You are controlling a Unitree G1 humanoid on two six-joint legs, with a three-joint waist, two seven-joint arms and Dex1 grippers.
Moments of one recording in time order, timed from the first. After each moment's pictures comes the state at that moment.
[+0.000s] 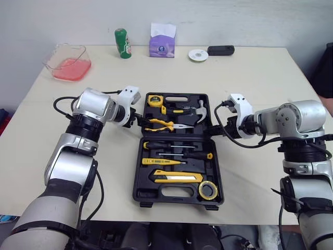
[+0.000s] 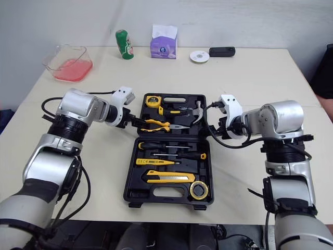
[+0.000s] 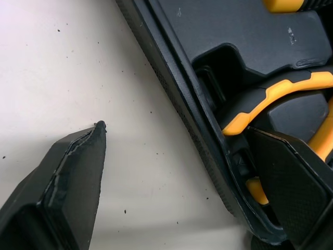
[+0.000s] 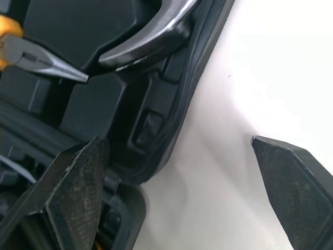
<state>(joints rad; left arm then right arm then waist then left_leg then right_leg) -1.16 0.47 -0.23 0.60 -0.16 1.23 -0.65 -0.95 -0.59 0.01 0.17 0.49 1.55 0.48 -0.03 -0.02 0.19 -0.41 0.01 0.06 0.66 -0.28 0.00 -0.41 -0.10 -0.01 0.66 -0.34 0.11</state>
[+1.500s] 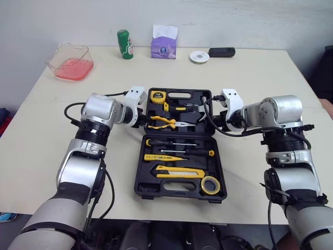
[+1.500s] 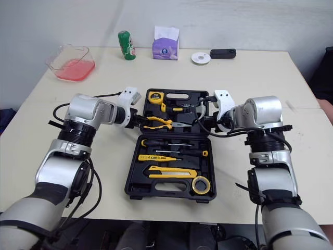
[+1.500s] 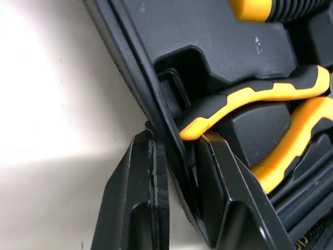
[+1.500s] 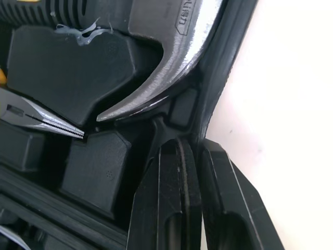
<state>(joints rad) -1.10 0.35 -0.05 0.56 -0.16 1.13 -0.52 -1.00 -0.45 -0.06 0.32 0.34 1.38 0.38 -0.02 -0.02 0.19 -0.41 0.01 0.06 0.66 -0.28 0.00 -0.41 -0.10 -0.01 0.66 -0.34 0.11</state>
